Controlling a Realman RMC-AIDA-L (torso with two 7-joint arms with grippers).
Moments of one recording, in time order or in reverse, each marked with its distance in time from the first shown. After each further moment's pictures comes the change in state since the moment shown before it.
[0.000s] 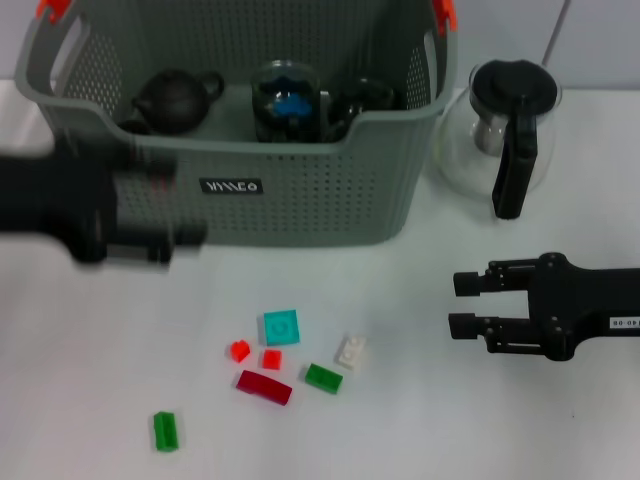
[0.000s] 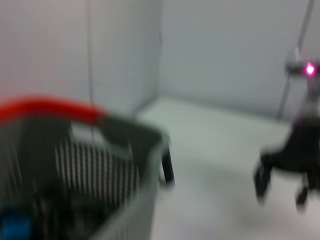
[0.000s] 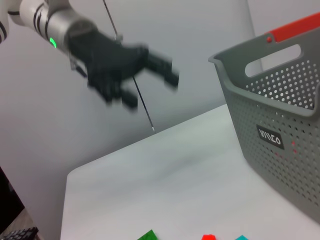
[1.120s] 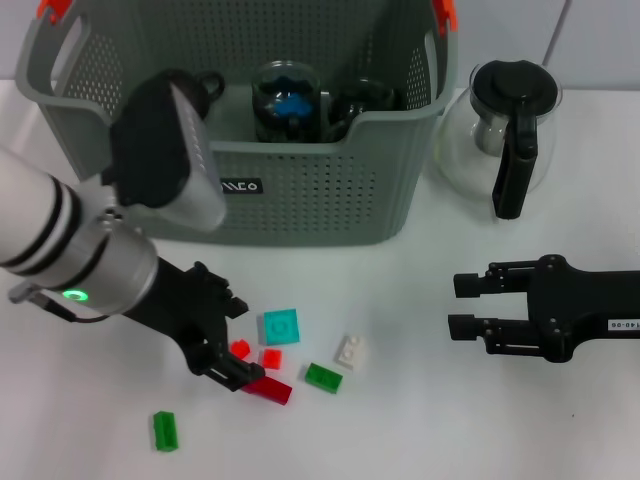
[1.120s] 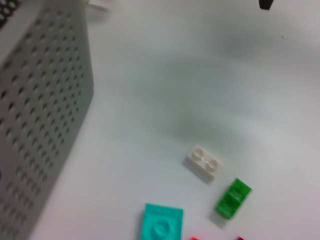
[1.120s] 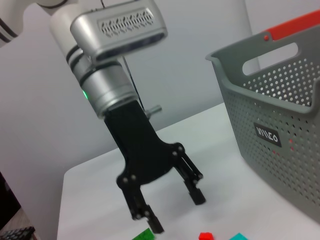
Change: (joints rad) left arm -0.033 -0.005 0.700 0.120 0.433 -0.323 -0.198; right arm -0.006 0.004 0.000 0.000 -0.002 0.010 -0.007
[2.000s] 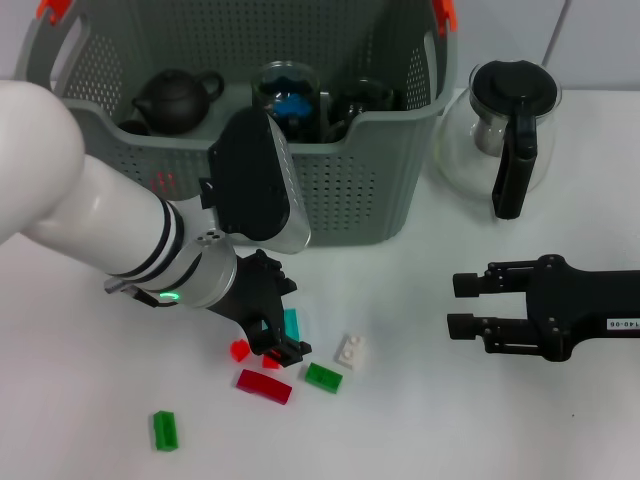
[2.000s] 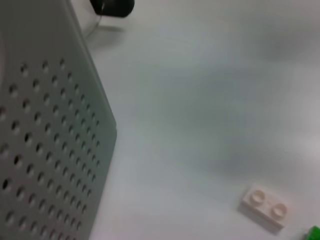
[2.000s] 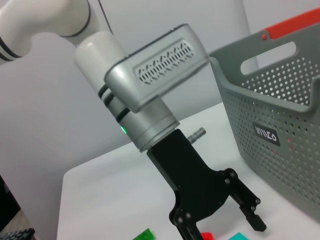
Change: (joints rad) left arm -0.059 0.003 0.241 0.209 0.017 -0.386 -0.014; right arm 0.000 0.001 0.000 0.000 0.000 0.003 0.009
